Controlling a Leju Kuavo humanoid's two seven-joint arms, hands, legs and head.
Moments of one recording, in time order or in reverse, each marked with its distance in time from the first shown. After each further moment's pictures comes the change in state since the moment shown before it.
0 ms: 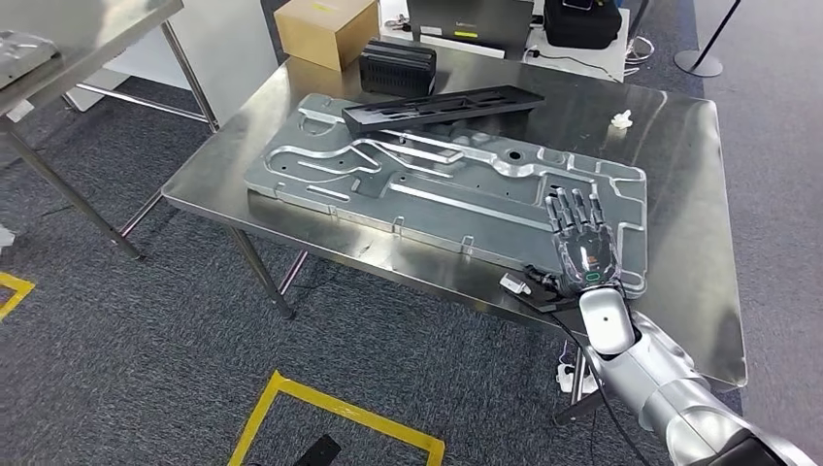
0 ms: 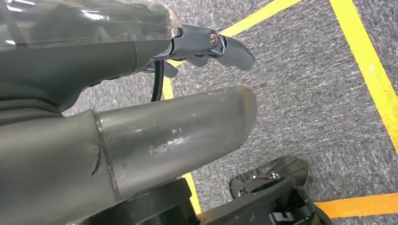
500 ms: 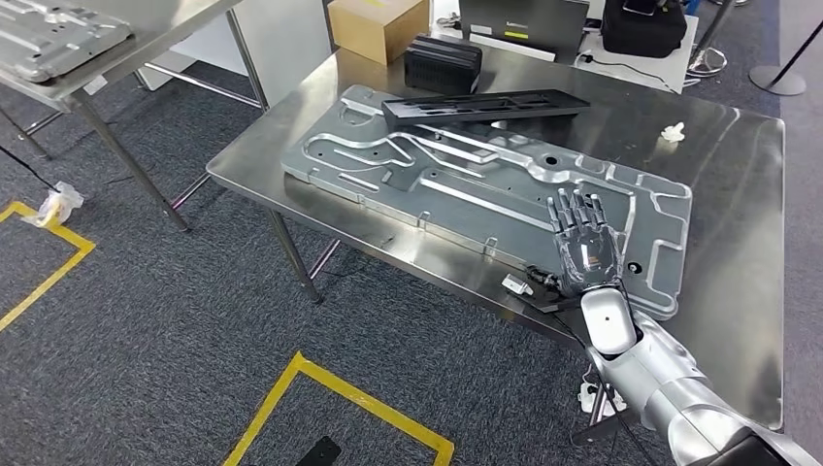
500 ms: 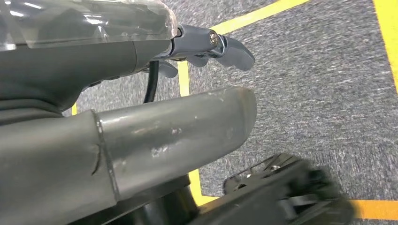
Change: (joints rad) left arm 0.001 0.000 0.001 0.000 0.000 0.001 0.000; right arm -0.002 0.003 0.012 0.004 0.001 0.000 0.004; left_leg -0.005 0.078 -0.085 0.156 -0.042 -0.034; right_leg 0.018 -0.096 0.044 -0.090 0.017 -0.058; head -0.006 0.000
